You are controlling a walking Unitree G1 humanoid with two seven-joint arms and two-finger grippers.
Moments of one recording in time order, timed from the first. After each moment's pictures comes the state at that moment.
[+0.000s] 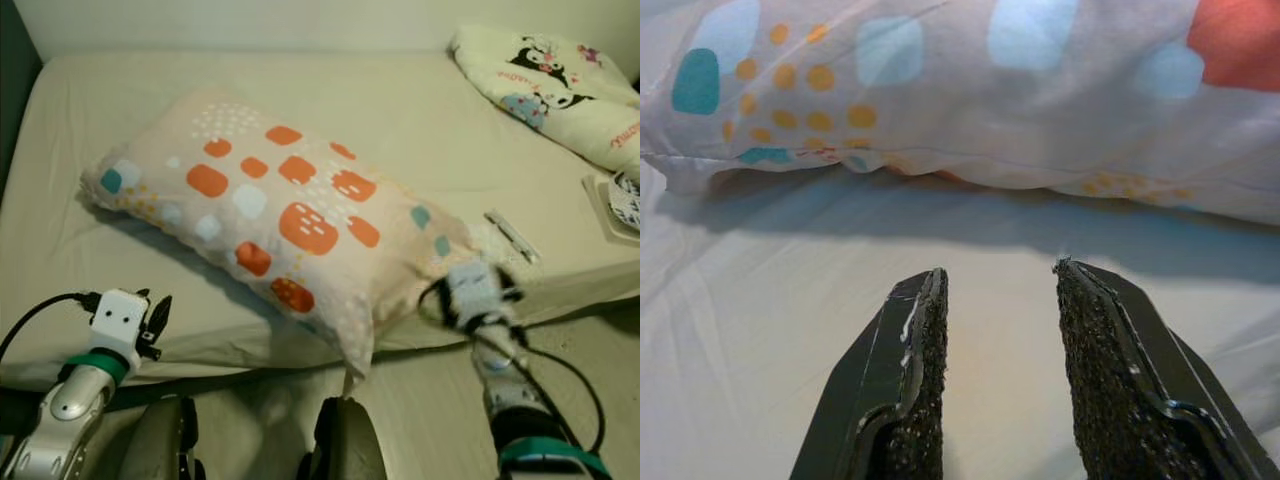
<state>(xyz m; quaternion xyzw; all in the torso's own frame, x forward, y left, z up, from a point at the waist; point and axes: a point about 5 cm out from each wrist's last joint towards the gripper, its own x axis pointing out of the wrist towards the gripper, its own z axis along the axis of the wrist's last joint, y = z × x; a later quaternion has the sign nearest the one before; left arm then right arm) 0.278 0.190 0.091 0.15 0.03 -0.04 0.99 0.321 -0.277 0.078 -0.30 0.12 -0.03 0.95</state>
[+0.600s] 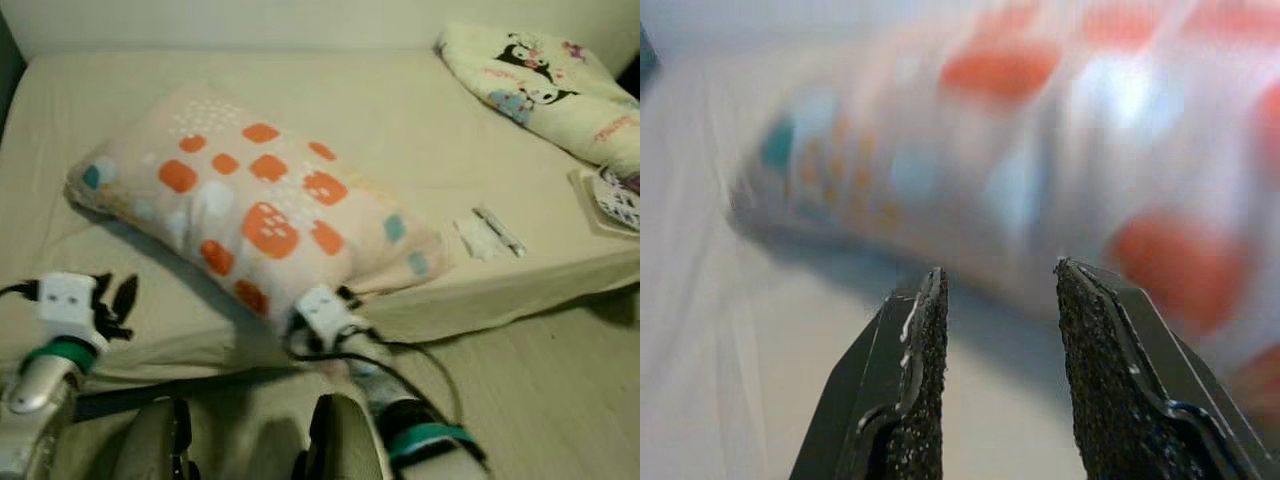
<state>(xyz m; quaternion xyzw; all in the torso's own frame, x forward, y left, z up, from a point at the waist) 0.273 0.213 0.149 0.04 -0.05 0.01 1.00 0.330 -0.065 0.057 -0.24 0.08 0.28 0.93</state>
